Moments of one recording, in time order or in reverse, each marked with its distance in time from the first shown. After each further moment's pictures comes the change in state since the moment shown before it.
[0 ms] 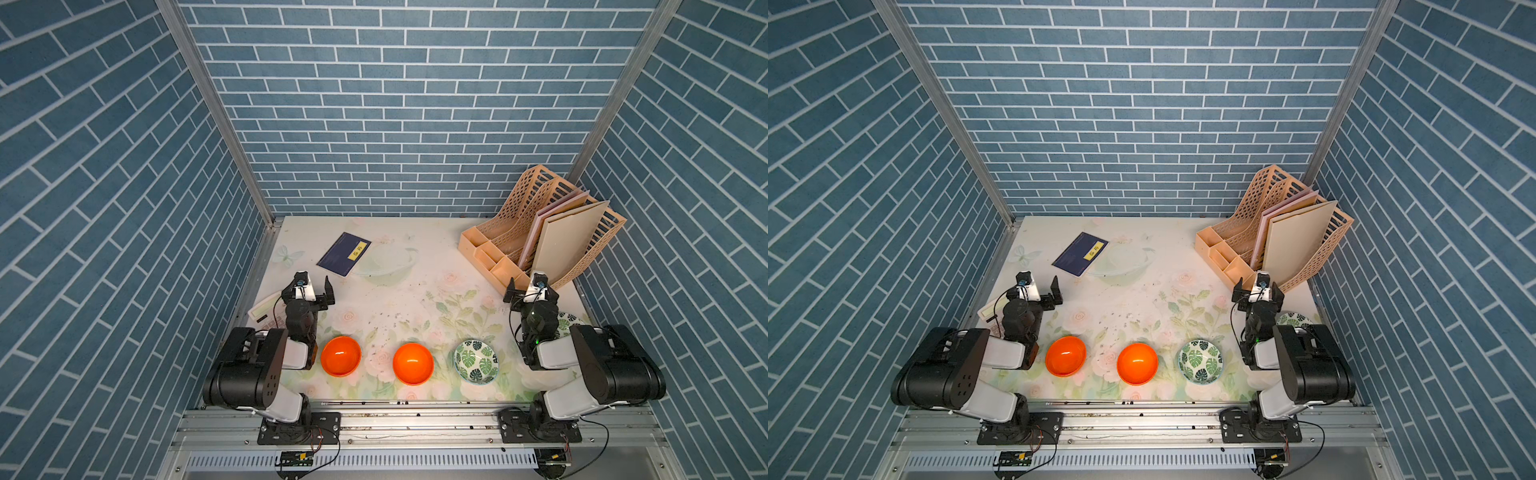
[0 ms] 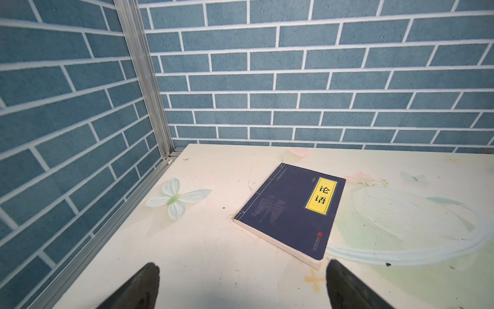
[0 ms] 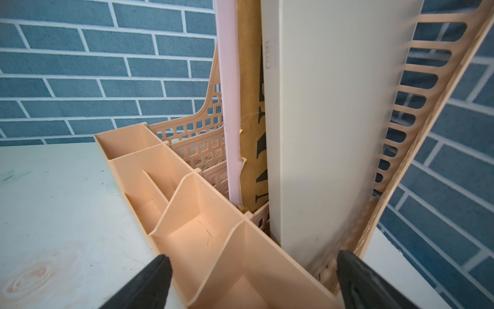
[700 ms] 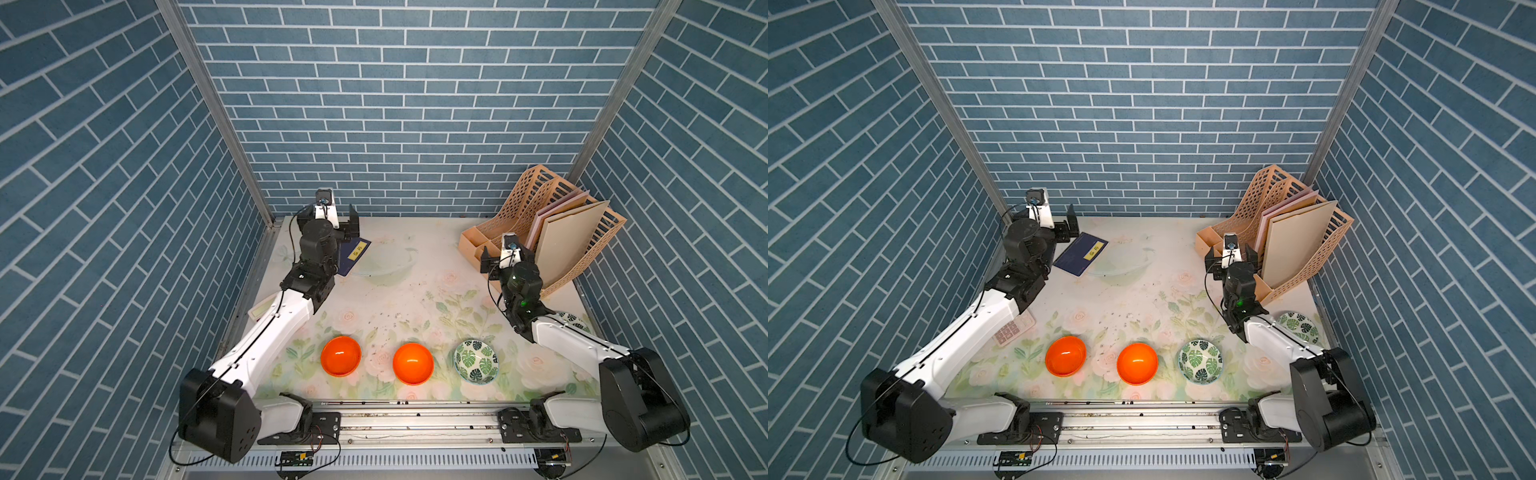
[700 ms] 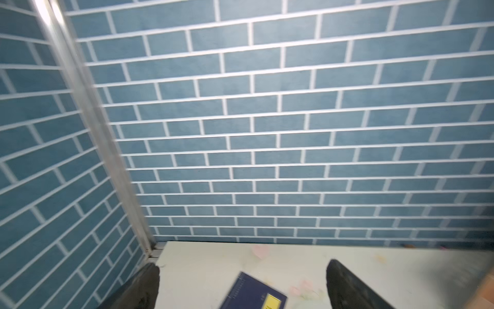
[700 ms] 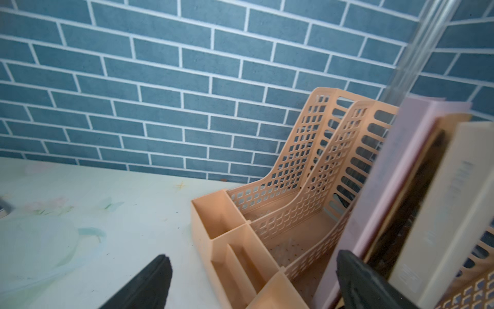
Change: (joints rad) left arm -0.307 -0.244 0.905 -1.114 -0.208 0.010; right arm 0.310 -0.209 0.472 -0.694 0.114 -0.108
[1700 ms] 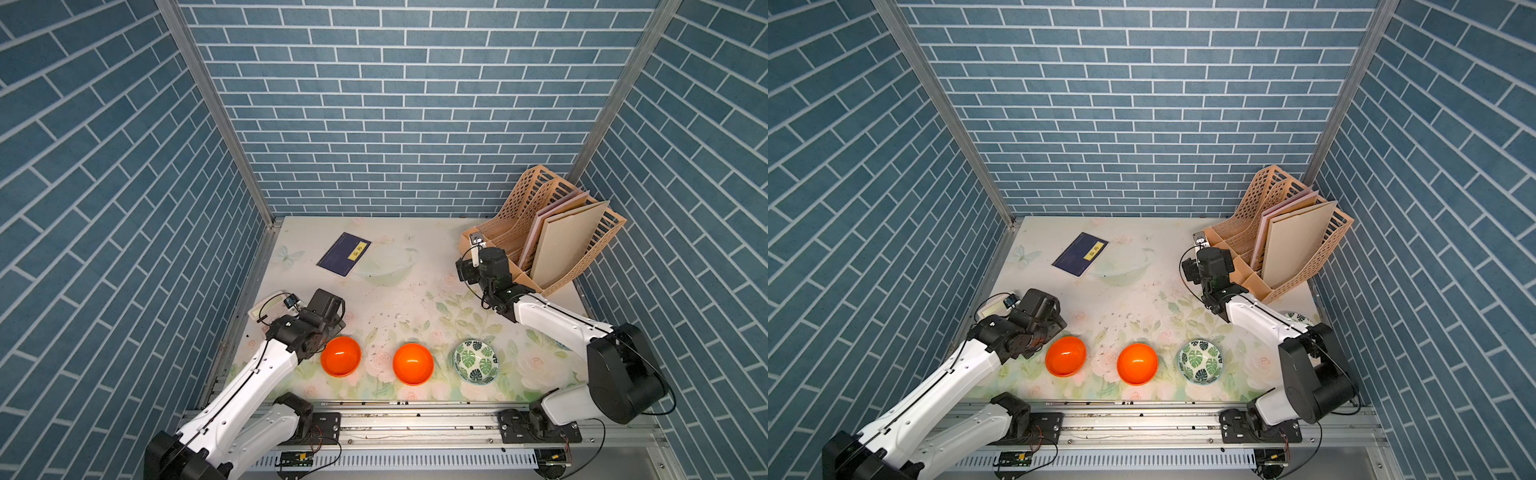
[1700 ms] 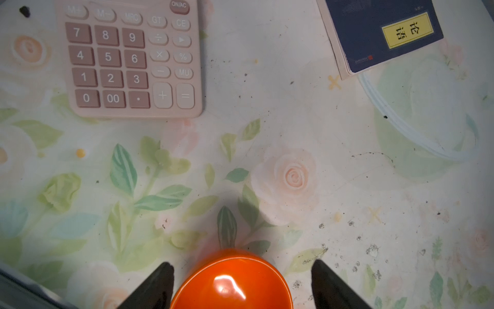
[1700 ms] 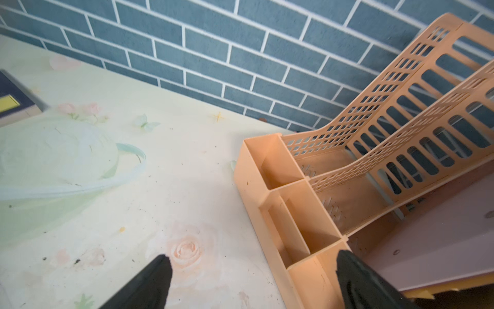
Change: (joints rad) left arm -0.094 -0.335 -0.370 -1.038 0.077 -1.148; right arm 0.116 0.169 0.201 -0.395 0.027 0.042
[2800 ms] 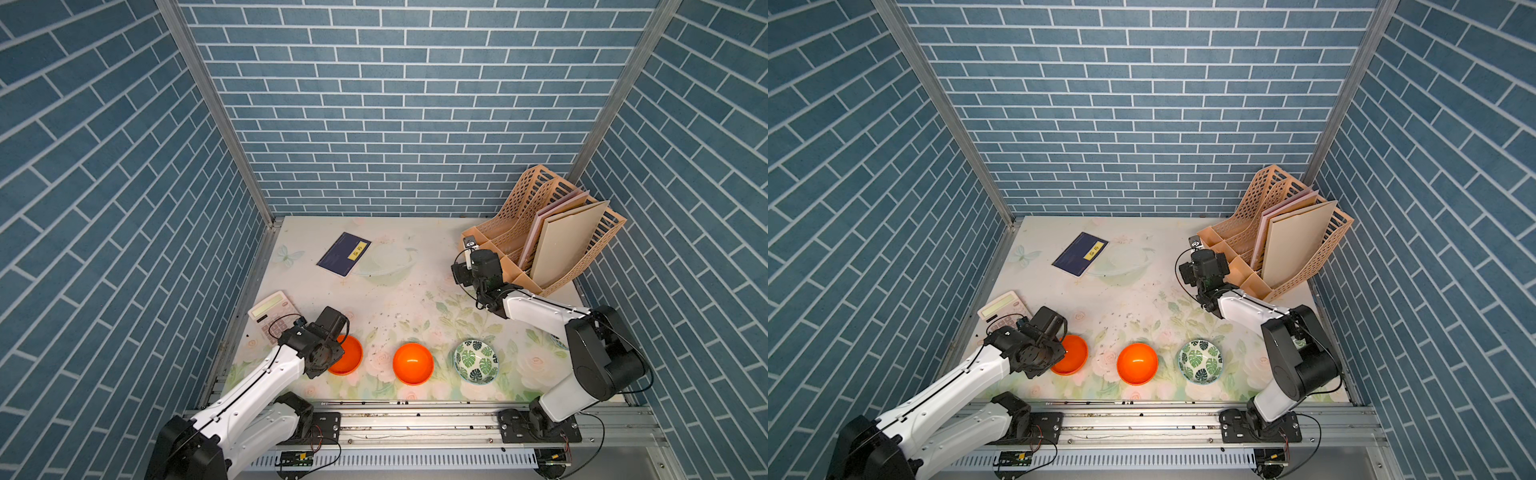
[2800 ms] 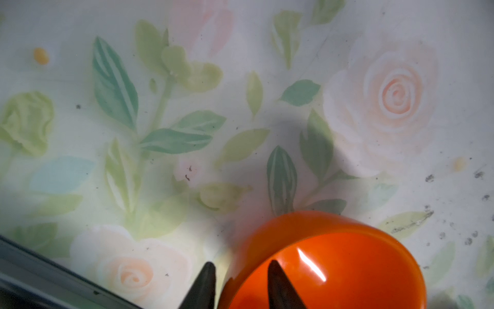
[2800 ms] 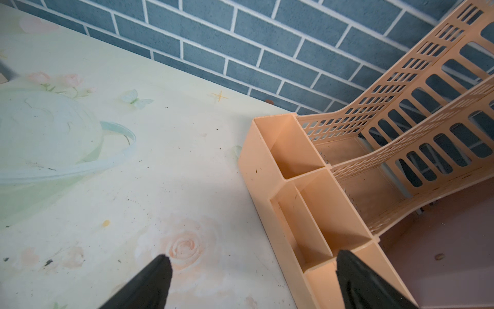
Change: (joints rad) left arm -0.040 0.040 -0.188 0.033 0.132 0.007; right arm 0.000 0.108 0.005 0.068 0.010 0.000
